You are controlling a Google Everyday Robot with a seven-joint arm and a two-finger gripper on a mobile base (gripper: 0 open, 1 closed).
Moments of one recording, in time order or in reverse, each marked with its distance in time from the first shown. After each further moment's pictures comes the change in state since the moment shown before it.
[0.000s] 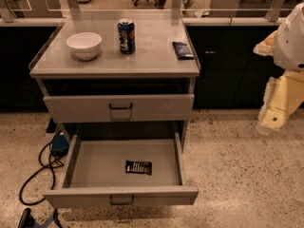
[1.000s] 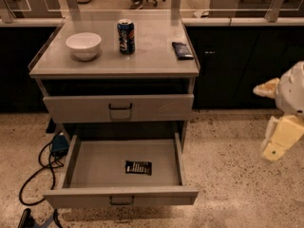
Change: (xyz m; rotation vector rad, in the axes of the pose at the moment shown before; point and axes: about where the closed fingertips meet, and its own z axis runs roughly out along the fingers) arm 0.048 0.020 0.082 -0.118 -0.127 0.069
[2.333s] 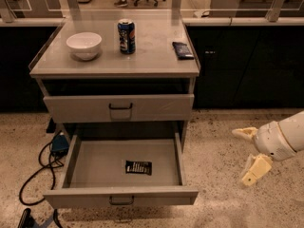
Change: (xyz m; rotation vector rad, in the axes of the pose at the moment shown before) arm 0.064 -0.004 0.166 -0.187 -0.328 0.077
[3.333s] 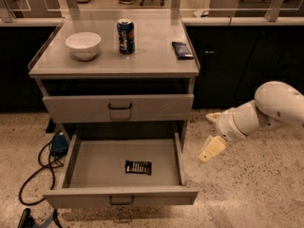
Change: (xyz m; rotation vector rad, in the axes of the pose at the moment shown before) arm -0.057 -0.069 0.073 0.157 0.030 0.032
